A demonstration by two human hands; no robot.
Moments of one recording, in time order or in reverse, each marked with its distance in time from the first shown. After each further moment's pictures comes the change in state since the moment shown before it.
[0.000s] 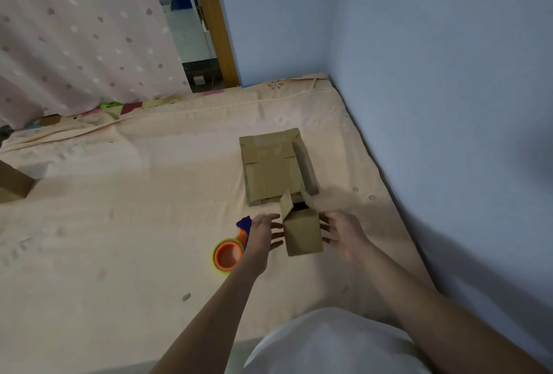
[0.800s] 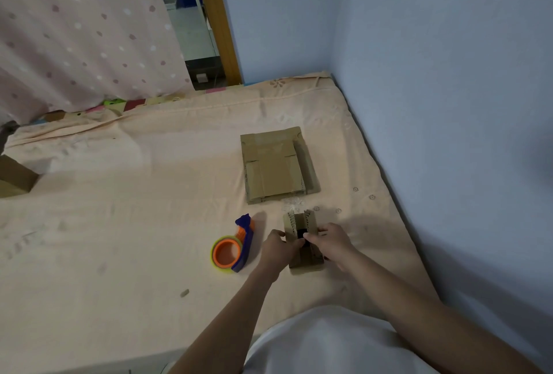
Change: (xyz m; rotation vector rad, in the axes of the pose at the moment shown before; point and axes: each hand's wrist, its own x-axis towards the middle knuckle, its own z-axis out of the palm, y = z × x) left_hand -0.009 -0.031 0.027 0.579 0.038 -0.021; right_hand 0.004 0.030 0.002 -0.616 -0.025 -0.139
